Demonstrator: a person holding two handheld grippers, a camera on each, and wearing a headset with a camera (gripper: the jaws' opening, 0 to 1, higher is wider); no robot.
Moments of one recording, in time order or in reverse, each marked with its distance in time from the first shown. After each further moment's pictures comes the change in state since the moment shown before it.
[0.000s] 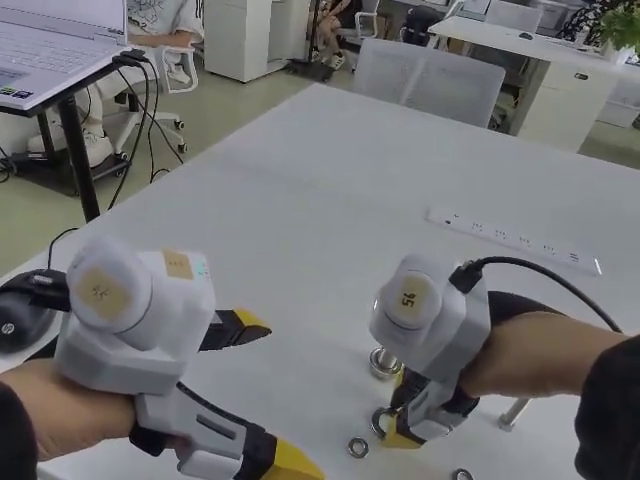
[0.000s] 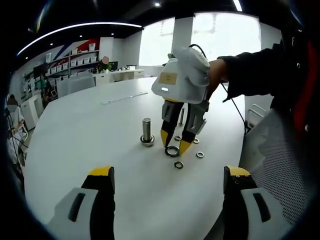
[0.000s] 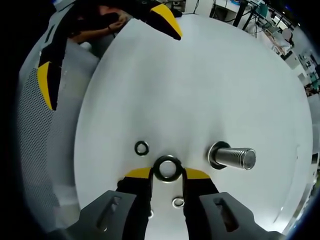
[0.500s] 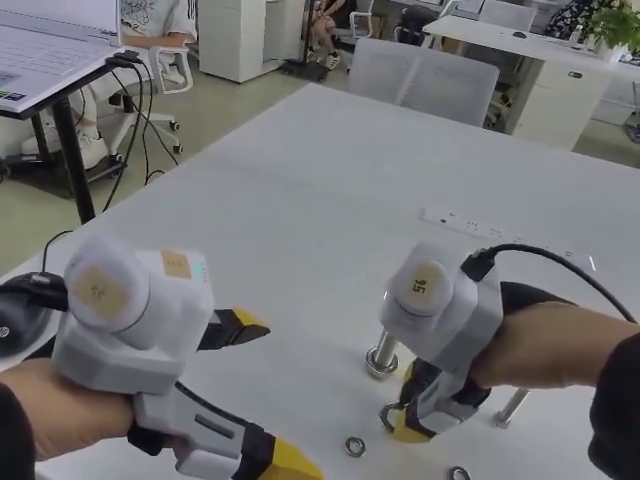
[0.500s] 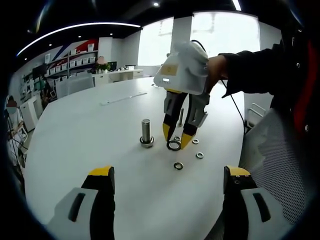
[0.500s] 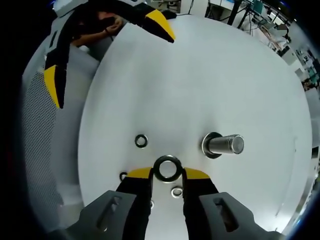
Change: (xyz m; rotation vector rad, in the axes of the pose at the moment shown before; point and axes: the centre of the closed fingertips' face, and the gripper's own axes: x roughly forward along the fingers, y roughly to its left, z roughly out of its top) left arm 0.001 0.000 0.003 0.008 0.002 -0.005; right arm -0.018 -0.003 -0.009 0.035 -0.002 -0.004
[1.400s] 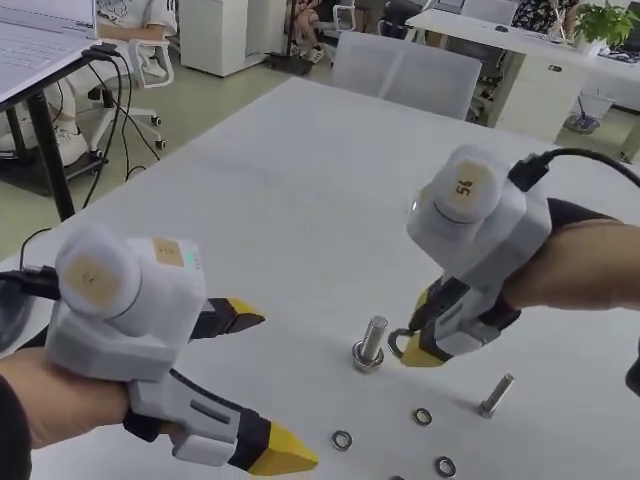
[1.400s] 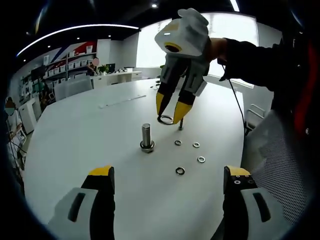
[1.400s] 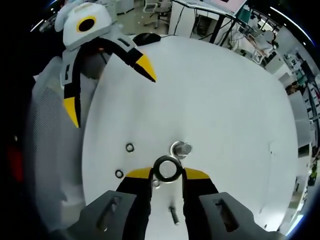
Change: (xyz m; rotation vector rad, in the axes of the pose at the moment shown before) left arm 0.006 0.003 0.009 0.010 -0.015 -0.013; right arm -0.070 -0.032 0.023 0.011 -0.090 -0.110
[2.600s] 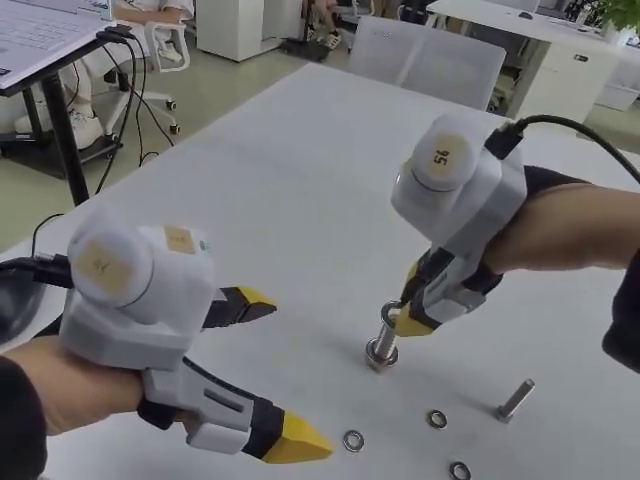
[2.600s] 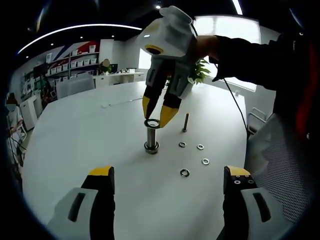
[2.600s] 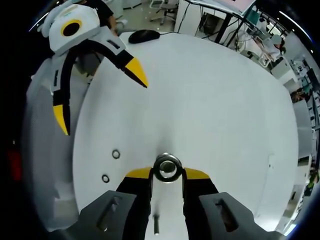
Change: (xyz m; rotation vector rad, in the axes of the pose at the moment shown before) left arm 0.004 0.009 0.000 -0.025 -0.018 0.007; right arm 0.025 -0.022 0.015 -0.057 0.042 0.029
